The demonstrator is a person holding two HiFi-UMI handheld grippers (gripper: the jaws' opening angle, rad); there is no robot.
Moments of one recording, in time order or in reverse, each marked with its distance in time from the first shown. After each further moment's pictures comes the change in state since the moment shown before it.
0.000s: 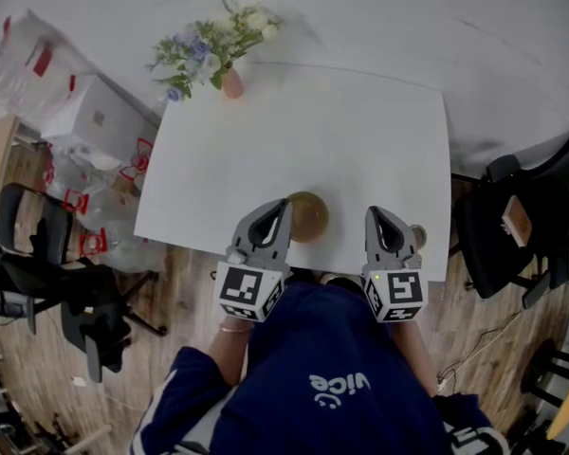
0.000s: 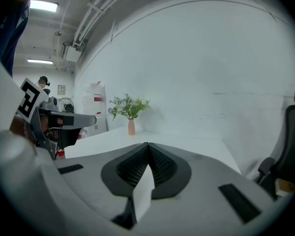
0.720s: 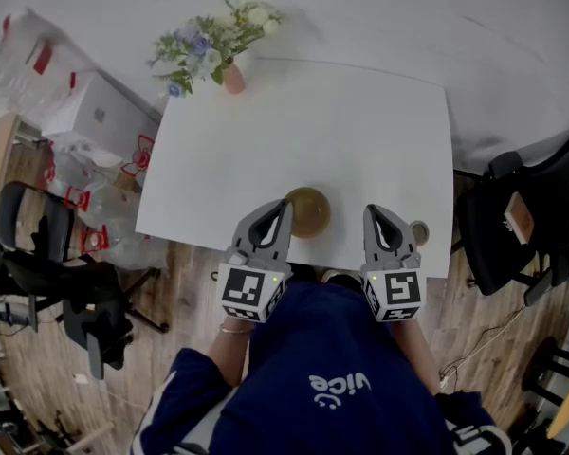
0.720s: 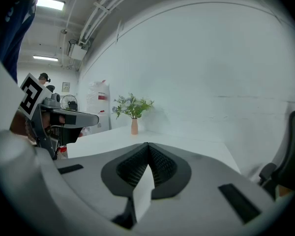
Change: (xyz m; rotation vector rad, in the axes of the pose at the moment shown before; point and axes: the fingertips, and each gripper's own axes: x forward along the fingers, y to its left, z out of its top) left arm -0.006 0.000 -0.003 0.030 0.028 0.013; right arm 0.001 0.012 0.000 -0.045 -0.002 0.028
